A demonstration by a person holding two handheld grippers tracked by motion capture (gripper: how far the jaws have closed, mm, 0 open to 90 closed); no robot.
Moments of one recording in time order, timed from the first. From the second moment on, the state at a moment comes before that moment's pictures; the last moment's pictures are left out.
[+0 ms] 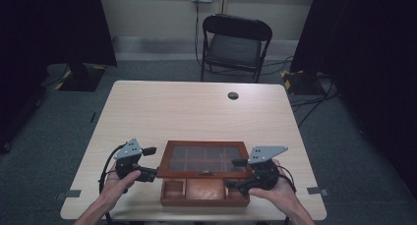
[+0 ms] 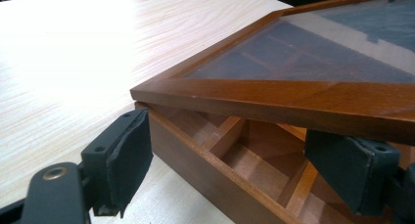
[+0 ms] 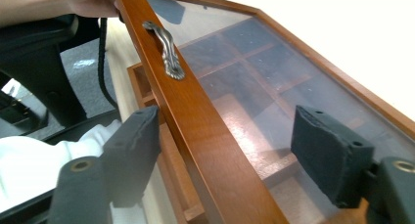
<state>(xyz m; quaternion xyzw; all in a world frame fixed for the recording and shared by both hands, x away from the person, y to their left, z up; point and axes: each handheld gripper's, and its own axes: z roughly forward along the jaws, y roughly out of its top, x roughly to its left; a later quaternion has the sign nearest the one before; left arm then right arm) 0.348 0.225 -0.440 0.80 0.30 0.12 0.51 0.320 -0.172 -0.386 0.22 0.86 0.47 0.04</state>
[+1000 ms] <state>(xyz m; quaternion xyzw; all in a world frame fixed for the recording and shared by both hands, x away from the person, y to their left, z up) 0.355 0.218 -0.424 0.80 0.30 0.11 0.51 0.332 -0.191 -0.382 0.25 0.84 0.48 0.09</state>
